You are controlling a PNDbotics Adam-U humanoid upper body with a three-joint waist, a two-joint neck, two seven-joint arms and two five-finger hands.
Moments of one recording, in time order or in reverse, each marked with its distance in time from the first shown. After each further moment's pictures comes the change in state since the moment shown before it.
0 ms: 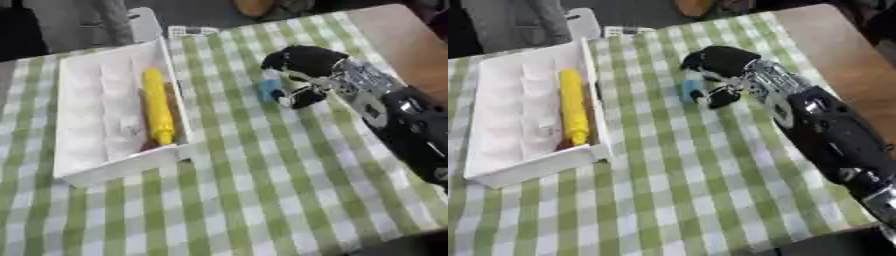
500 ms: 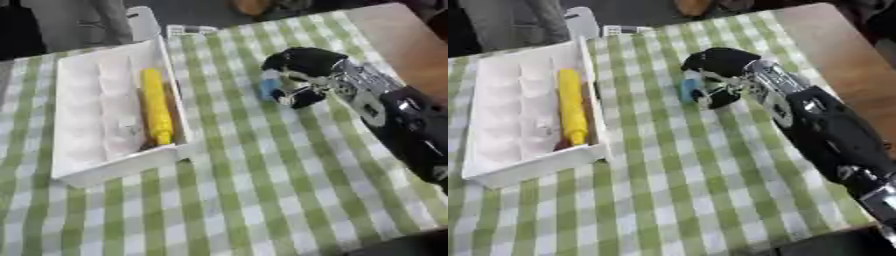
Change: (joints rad) left arm 0.000 0.000 0.000 0.000 0.000 -0.002 -0.002; right arm -0.002 0.000 -0.006 0.042 -0.005 -0.008 0.019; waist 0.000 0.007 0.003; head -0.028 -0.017
